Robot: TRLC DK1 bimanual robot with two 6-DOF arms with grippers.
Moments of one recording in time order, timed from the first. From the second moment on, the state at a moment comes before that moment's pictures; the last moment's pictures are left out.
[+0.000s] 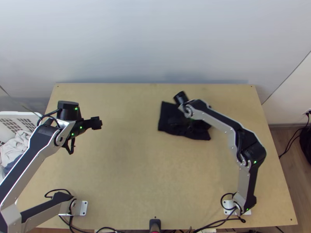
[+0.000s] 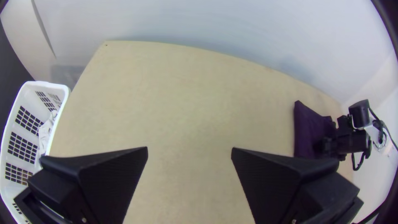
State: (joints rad) left arm -0.23 1.18 1.08 -0.73 -0.14 -0.38; right arm 0.49 2.10 1.52 -0.80 0.17 0.36
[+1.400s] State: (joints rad) left arm -0.09 1.03 0.89 -0.64 -0.14 -0.30; right arm -0.14 2.26 1.88 -0.87 0.23 0.33
